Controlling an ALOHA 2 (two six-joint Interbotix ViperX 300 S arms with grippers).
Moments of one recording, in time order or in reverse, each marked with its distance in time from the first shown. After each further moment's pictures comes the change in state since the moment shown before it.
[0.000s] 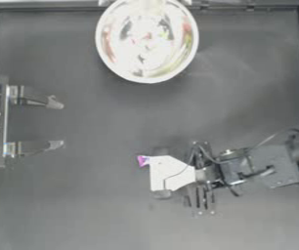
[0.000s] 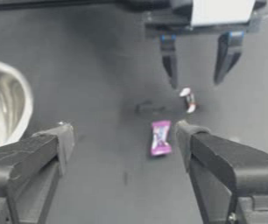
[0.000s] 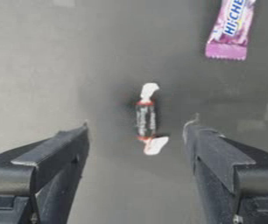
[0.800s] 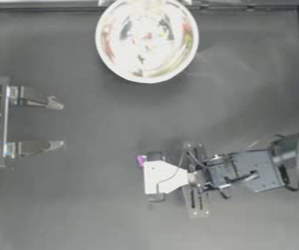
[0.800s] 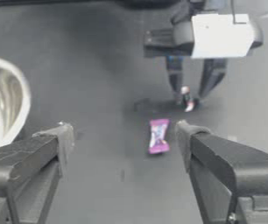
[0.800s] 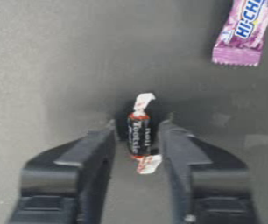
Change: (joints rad) left arm 0.000 0.000 0.005 -0.015 -0.002 0.000; right arm 0.000 0.086 -0.023 -0.025 0.003 0.005
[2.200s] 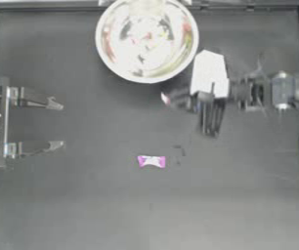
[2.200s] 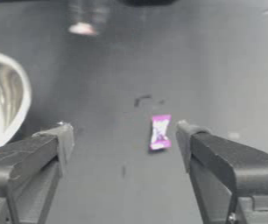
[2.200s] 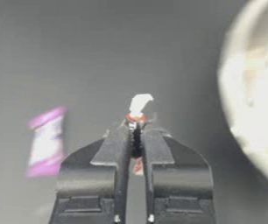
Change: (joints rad) left arm 0.002 0.000 0.018 0.000 -0.012 0.000; right arm -0.433 -0.414 0.189 -0.236 -0.463 0.021
